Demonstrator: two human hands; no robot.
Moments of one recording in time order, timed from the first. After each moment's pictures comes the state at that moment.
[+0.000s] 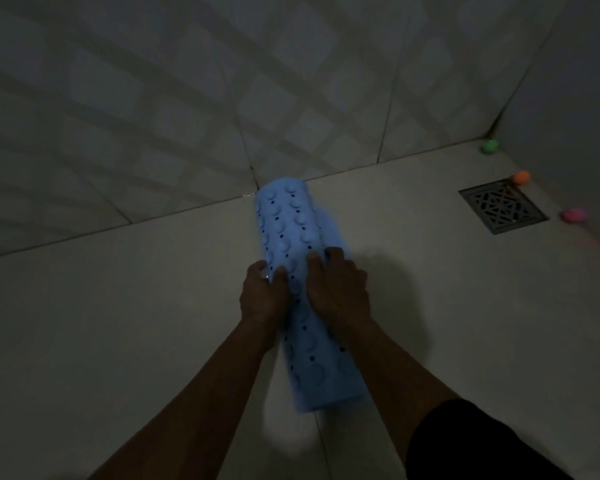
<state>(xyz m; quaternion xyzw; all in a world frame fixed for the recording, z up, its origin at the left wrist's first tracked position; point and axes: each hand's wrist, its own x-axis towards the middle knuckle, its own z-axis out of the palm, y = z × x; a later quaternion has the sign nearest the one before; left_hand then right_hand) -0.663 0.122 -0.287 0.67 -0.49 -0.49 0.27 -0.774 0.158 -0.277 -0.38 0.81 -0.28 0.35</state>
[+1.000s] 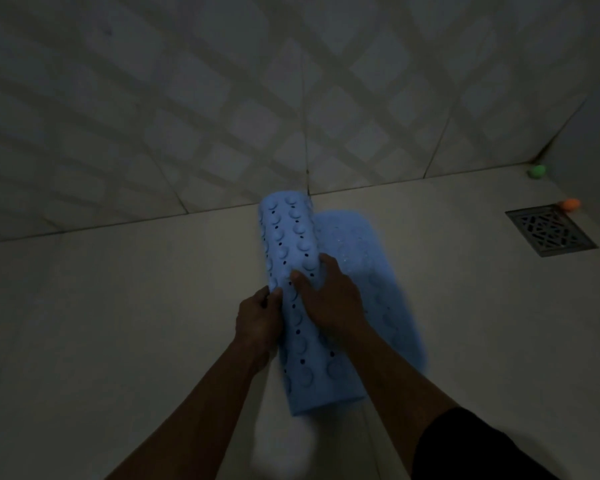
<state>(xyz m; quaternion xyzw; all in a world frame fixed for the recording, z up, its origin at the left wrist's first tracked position) -0.557 0.134 -0.289 0.65 -0.41 -0.57 0.30 -0.682 0.143 -0.284 -0.43 0.74 -0.33 0.39</state>
